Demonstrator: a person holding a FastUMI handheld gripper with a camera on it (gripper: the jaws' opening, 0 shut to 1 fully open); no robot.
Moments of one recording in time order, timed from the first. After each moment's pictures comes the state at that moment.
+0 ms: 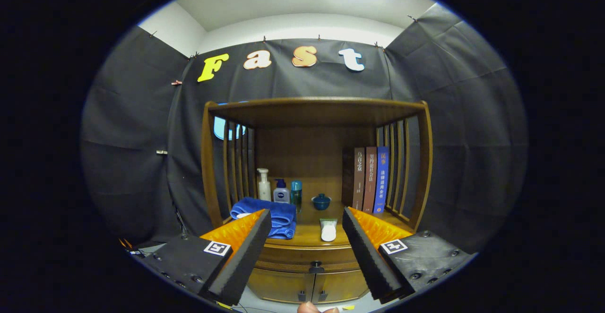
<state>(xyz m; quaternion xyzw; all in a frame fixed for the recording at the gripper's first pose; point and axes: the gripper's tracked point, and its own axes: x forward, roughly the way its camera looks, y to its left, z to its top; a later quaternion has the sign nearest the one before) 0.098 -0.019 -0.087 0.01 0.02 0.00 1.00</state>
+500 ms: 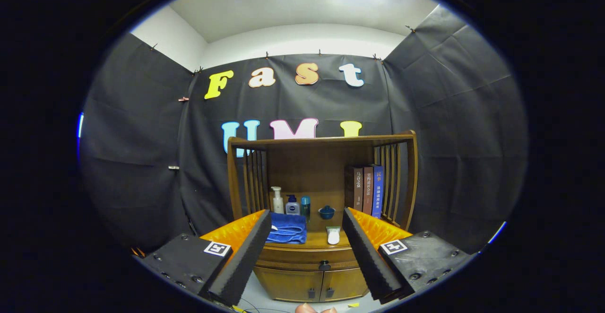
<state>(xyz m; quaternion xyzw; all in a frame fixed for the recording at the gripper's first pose) 0.023 0.001 -0.021 0.02 -0.01 0.01 1.00</state>
